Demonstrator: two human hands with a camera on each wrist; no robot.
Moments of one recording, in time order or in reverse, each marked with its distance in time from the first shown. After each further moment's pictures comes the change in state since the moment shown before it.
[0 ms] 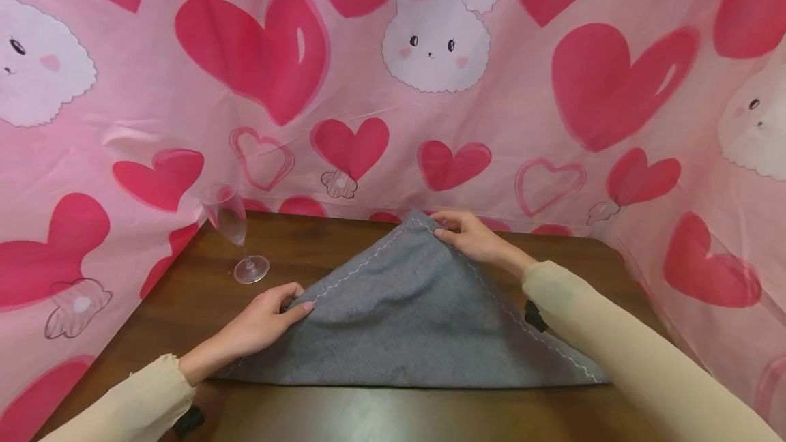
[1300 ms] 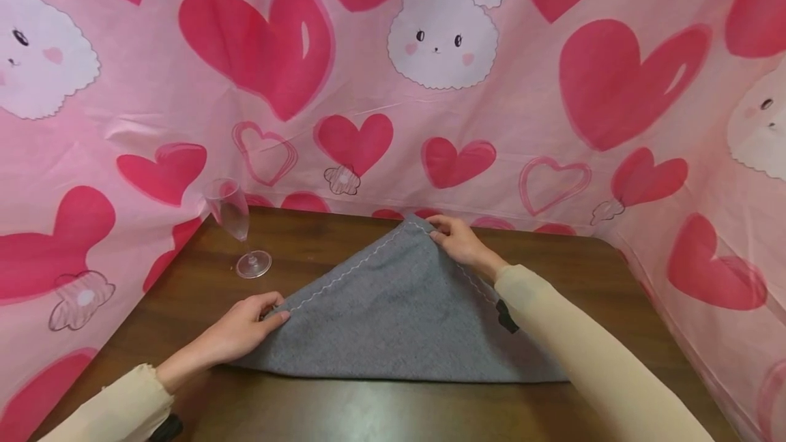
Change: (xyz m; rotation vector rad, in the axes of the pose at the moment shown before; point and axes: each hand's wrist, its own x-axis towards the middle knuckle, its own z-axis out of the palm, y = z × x) left_hand -0.021 -0.034 -0.011 0.093 -0.012 0.000; right_hand 0.024 0.037 0.038 -0.016 0.123 0.136
